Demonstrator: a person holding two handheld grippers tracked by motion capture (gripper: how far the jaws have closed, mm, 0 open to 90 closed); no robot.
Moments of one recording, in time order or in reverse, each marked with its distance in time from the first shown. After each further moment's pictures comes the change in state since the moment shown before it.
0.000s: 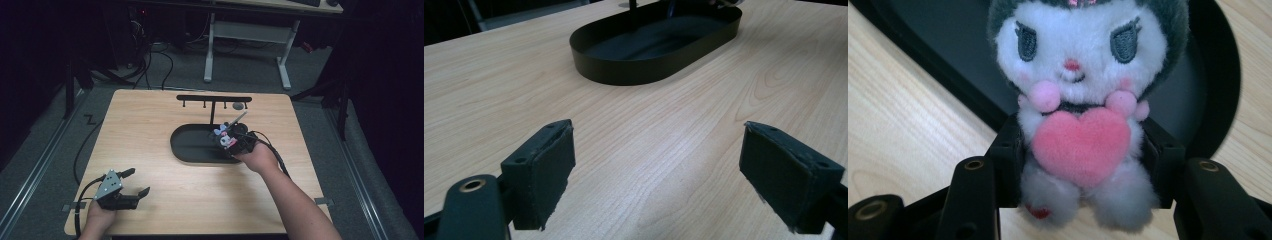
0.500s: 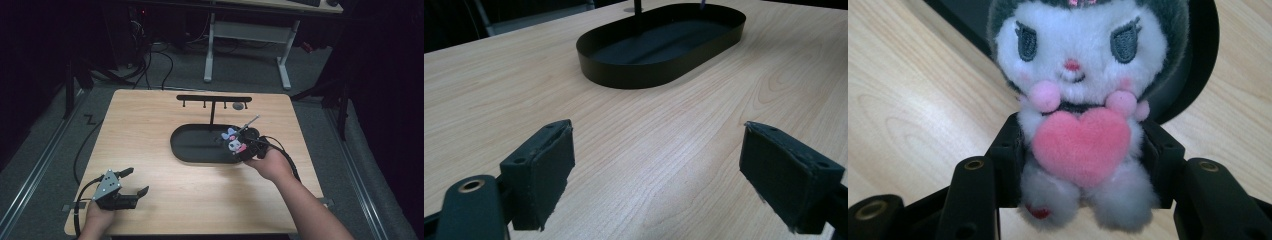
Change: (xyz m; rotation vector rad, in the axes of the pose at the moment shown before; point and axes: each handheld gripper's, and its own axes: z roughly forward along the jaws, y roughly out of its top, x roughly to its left) left arm 0.001 0.001 -0.003 -0.015 0.020 0.003; right arm 0.000 -0.030 -0.035 -0.007 0.004 -0.008
